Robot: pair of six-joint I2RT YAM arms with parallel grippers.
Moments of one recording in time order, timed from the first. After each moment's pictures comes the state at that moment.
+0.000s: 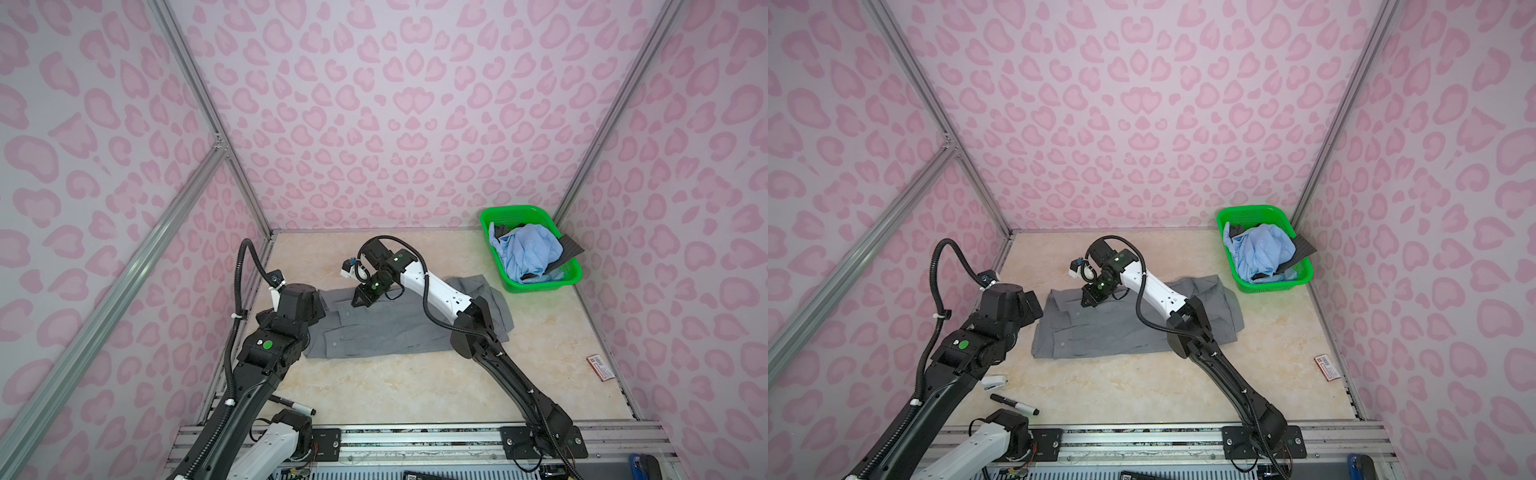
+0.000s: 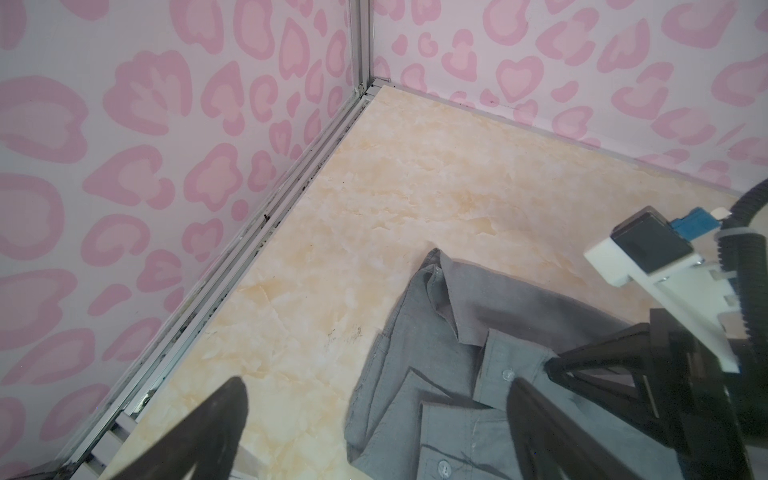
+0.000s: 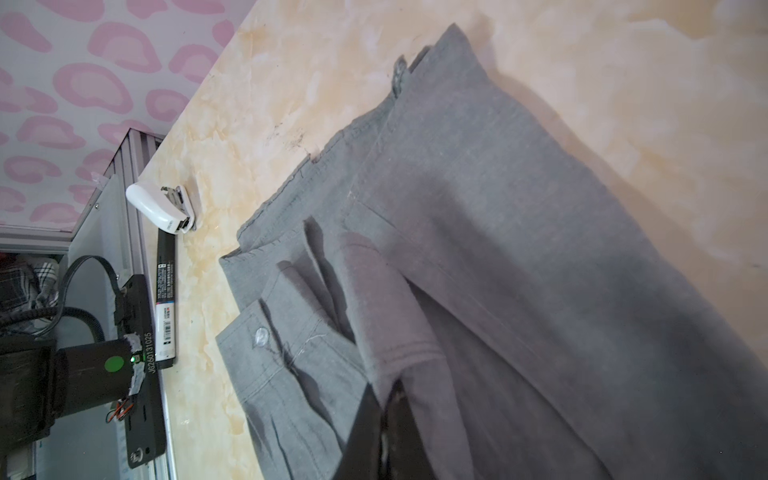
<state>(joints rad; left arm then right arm) -0.31 0.87 0.90 -0.77 -0.60 -0.50 0.78 2.74 2.73 -1.08 -0.59 -0.01</state>
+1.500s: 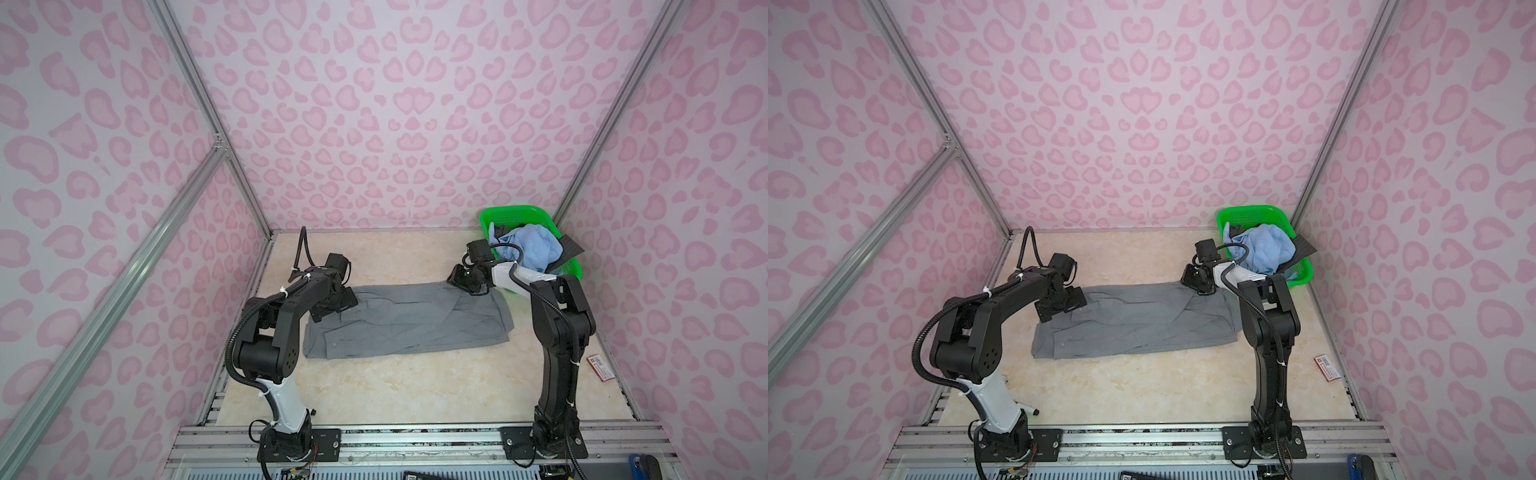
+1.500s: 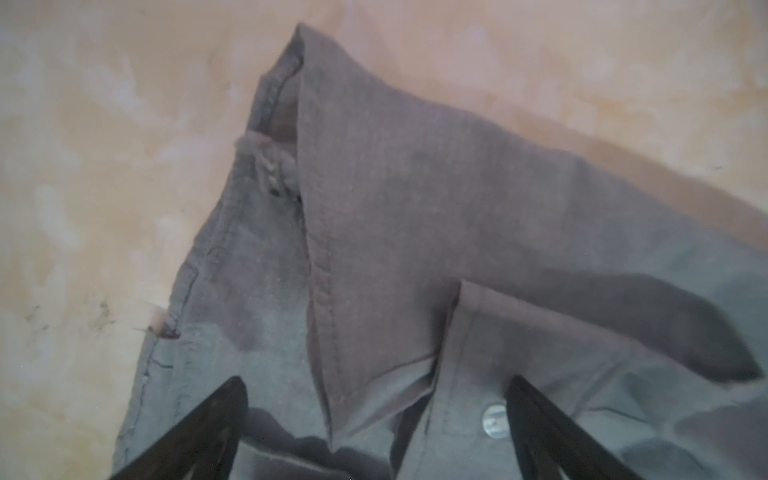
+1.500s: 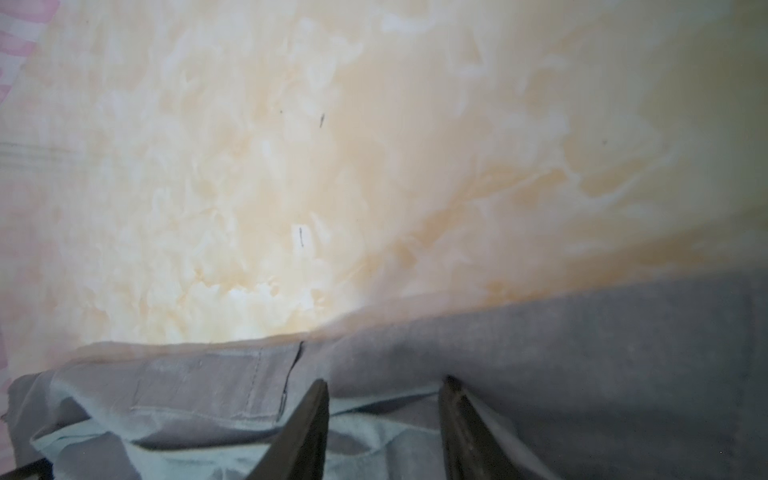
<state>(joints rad) -0.22 1.83 1.19 -0.76 -0.14 -0.69 0.27 2.10 1.44 -0.35 -0.21 0.60</state>
